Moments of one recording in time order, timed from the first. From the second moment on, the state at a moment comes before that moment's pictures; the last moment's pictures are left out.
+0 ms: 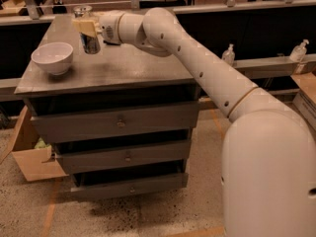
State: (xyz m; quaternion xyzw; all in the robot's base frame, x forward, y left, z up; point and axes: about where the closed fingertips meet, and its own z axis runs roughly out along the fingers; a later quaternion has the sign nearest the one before) arm 0.781 0.215 0.977 -0.37 0.61 0.39 0.58
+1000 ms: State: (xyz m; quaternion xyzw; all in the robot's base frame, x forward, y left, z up) arm 0.775 0.245 0.948 -0.37 0.60 0.40 0.58
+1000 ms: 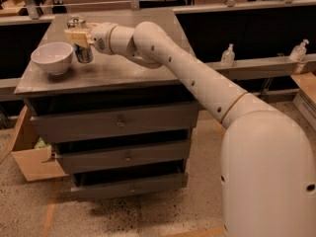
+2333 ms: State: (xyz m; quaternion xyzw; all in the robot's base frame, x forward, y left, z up) arm 0.766 0.246 0.932 -0.38 0.59 0.39 0.60
